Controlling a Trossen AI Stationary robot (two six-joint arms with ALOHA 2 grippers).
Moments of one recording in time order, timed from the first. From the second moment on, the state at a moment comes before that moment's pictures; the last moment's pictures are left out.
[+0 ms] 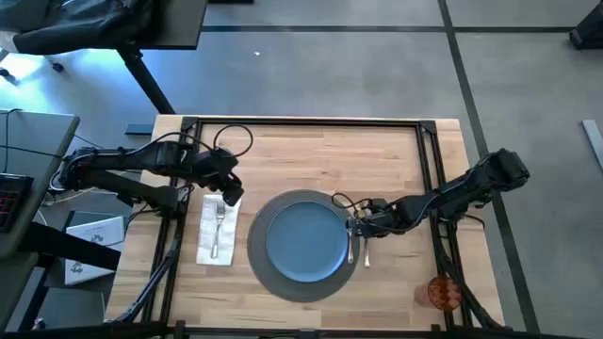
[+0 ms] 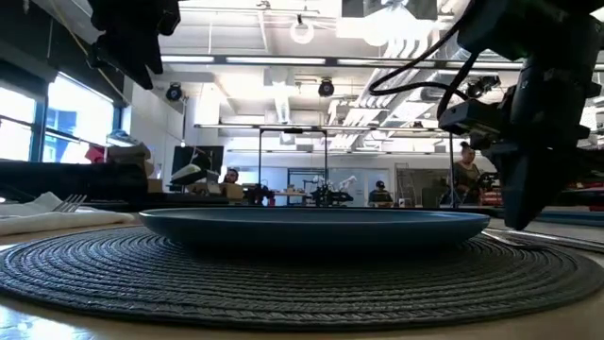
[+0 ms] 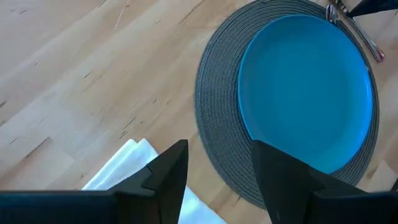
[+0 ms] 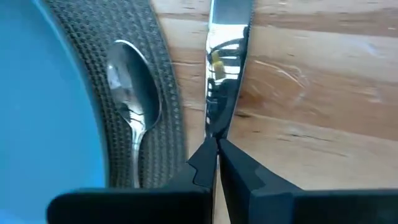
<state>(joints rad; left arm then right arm) 0.05 1.03 1.03 -1.04 -0.09 -0.76 0.31 1.46 0.66 -0.47 0.10 1.75</state>
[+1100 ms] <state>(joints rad) 0.12 0.99 0.71 -1.14 -0.02 -0.84 0.30 1.44 0.98 -0.72 0.31 1.47</state>
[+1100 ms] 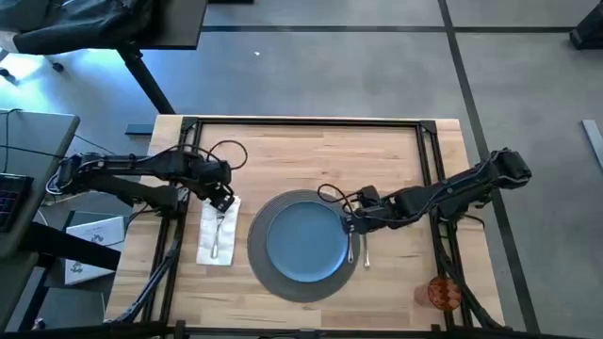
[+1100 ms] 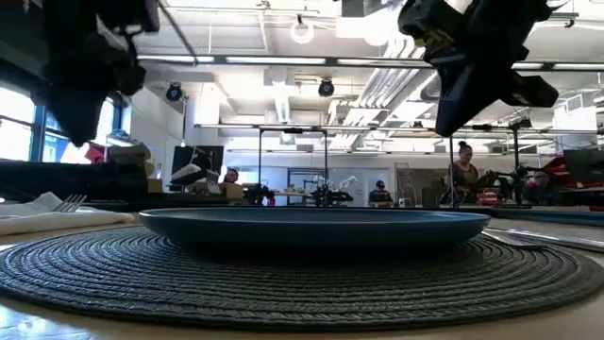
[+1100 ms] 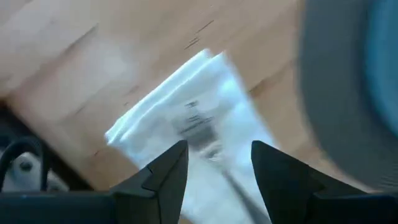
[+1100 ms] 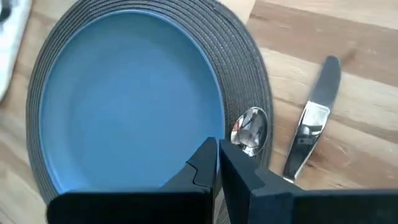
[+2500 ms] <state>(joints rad) 0.03 1.04 0.39 -0.51 -0.10 -1.18 0.30 1.44 0.98 -0.71 0.28 1.48</state>
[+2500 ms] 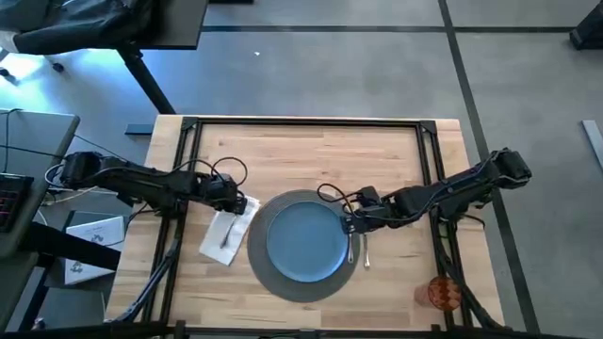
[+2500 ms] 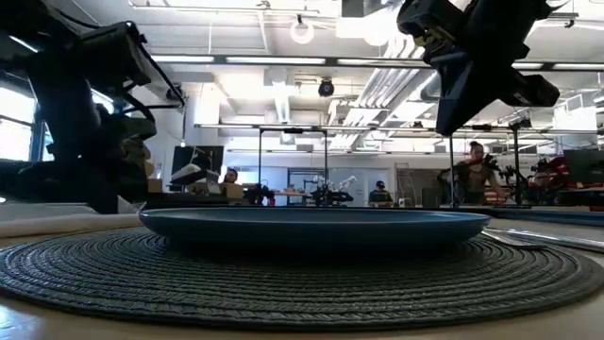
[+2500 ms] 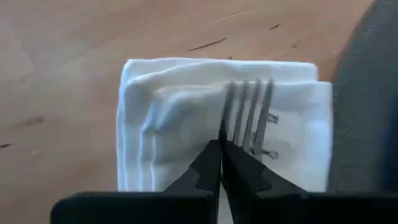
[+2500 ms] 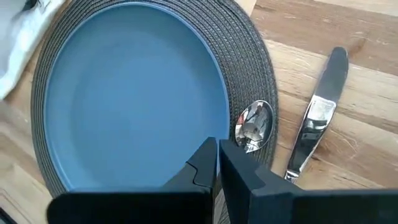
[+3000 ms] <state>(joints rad) -0.13 1.03 0.44 -0.82 0.05 -1.01 0.30 1.44 0.98 -0.71 0.28 1.47</state>
